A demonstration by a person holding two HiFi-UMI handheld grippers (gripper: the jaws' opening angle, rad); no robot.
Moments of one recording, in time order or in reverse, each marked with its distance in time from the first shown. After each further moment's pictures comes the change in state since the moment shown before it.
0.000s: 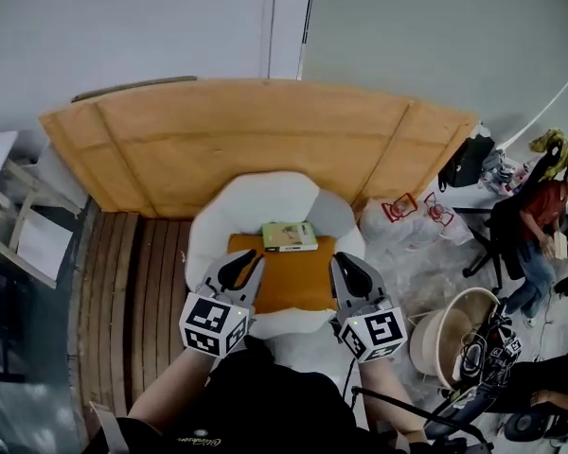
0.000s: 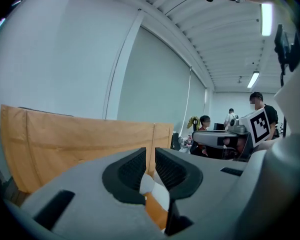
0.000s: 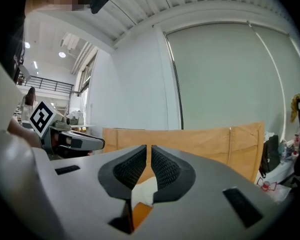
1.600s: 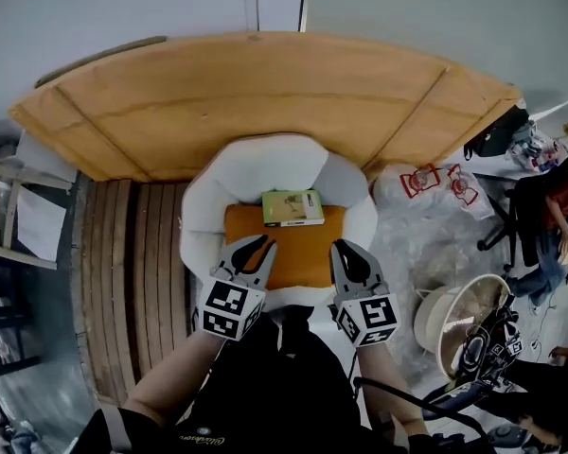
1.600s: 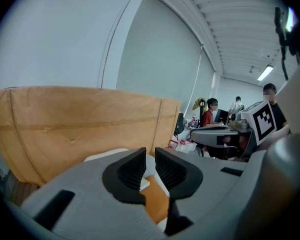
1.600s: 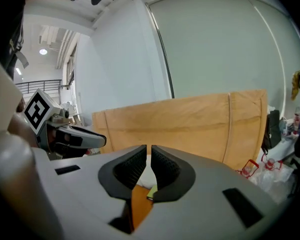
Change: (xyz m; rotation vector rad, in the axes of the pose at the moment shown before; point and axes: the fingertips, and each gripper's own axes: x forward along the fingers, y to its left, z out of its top) left arm 0.142 0.042 -0.080 -0.056 0.265 0.000; right arm 0.098 -0.092 -0.107 0.127 0.244 -0.027
